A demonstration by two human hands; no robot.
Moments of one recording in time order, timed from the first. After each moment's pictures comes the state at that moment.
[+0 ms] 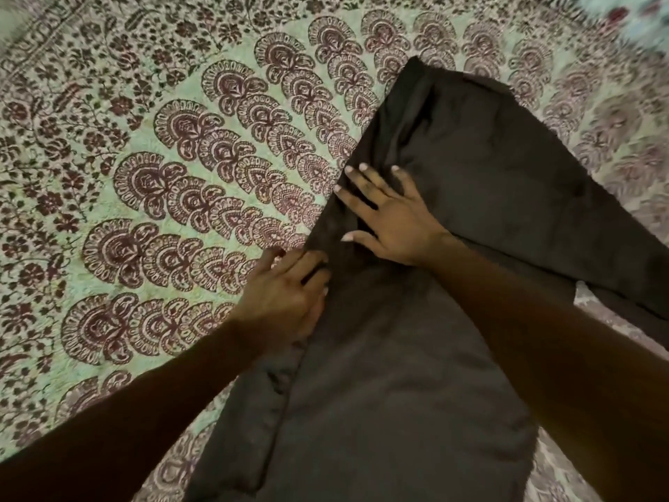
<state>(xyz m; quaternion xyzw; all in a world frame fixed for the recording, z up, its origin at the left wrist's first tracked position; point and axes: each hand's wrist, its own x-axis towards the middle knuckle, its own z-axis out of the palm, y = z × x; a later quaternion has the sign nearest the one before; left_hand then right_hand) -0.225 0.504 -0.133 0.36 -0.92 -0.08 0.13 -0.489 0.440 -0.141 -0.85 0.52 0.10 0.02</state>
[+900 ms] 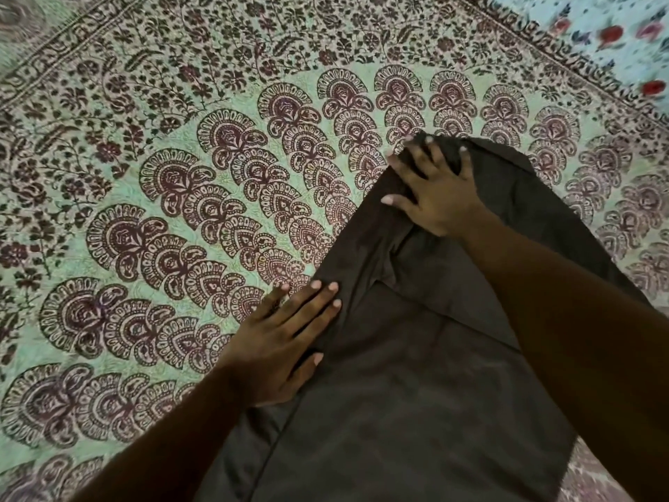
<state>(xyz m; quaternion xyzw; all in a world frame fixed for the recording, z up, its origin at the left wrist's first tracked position) -0.246 0.459 -0.162 0.37 -0.92 -0.13 0.00 -0.582 0.285 -0.146 -0.78 0.62 0.11 0.06</state>
